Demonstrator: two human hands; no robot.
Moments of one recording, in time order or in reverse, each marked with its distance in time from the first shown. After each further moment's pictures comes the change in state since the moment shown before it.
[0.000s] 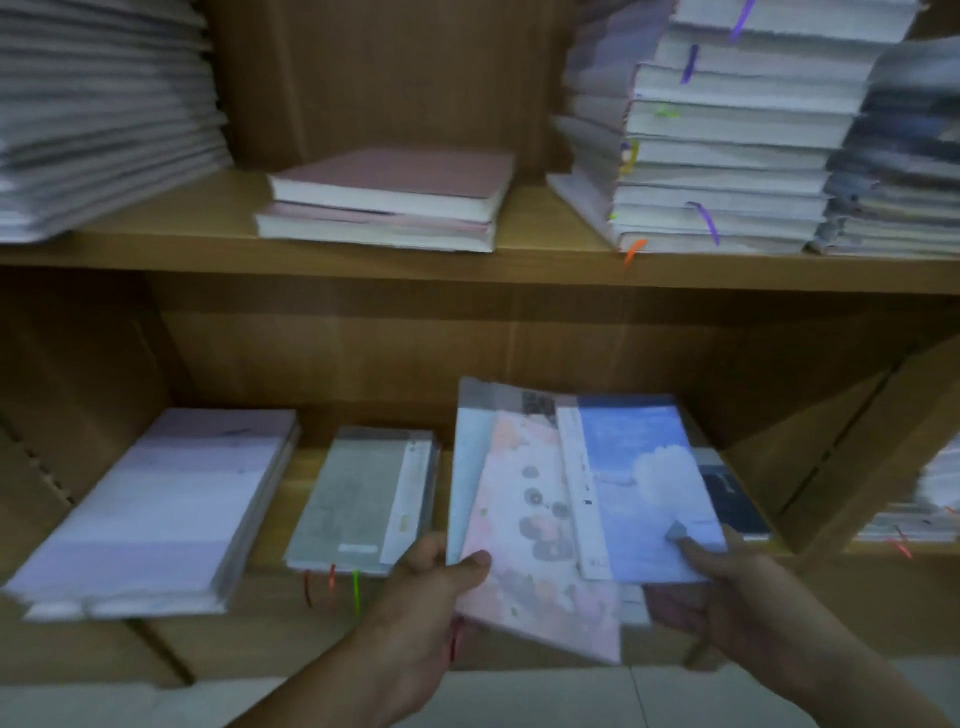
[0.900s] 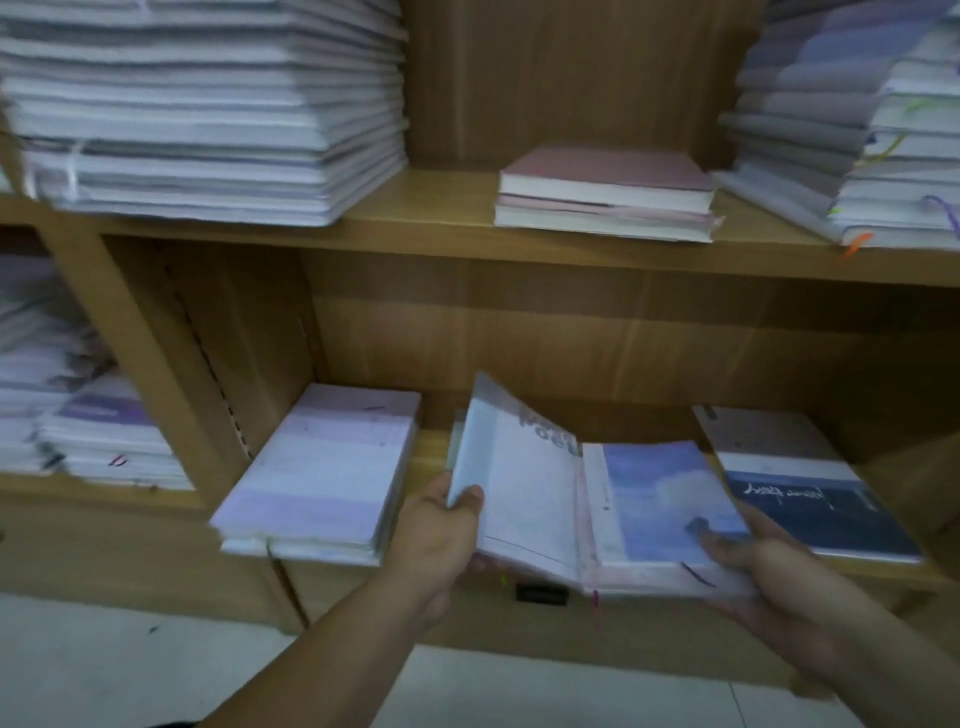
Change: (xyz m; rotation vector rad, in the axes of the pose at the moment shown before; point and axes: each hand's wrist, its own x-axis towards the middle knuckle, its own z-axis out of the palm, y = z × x) left_hand -0.002 0.059 -0.108 0.298 0.349 0.255; right_hand -0.010 0.033 0.124 -0.097 0.009 -0.040
